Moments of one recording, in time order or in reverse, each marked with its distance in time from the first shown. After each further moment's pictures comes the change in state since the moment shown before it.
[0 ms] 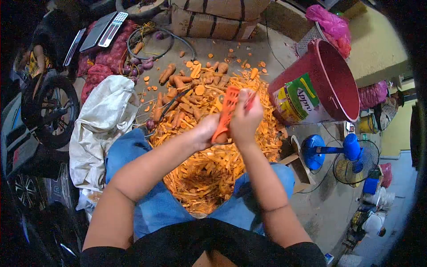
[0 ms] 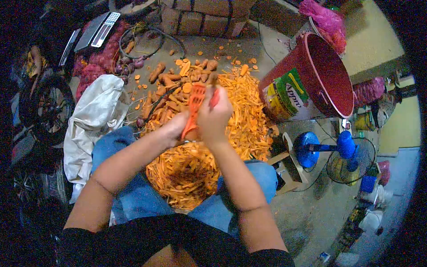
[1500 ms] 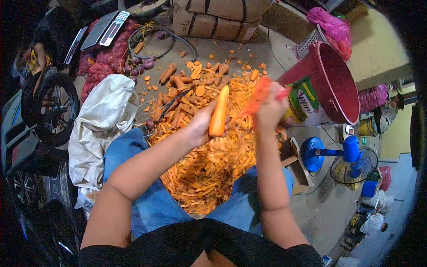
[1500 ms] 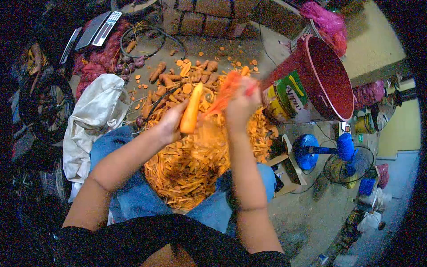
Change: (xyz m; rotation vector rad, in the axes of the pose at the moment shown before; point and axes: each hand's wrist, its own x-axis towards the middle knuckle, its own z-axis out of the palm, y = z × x) left_hand -0.009 0.018 0.002 -0.145 0.098 0.038; right_hand 0.045 0.037 -0.022 0.145 0.149 -0.127
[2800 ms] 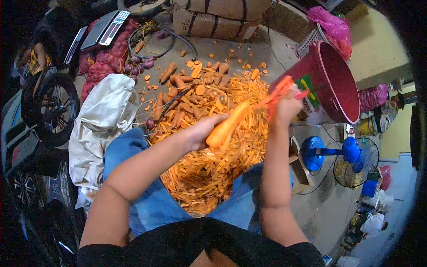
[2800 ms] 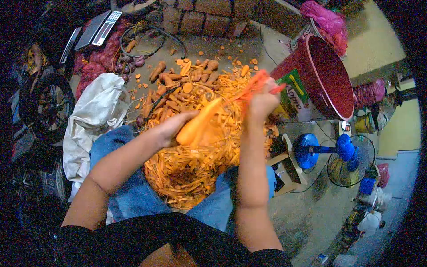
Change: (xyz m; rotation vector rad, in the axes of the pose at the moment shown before) left_hand -0.011 -0.004 0.003 0.256 -0.121 -0.170; right_hand 0.025 0.007 -0.026 -0.119 0.282 0.198
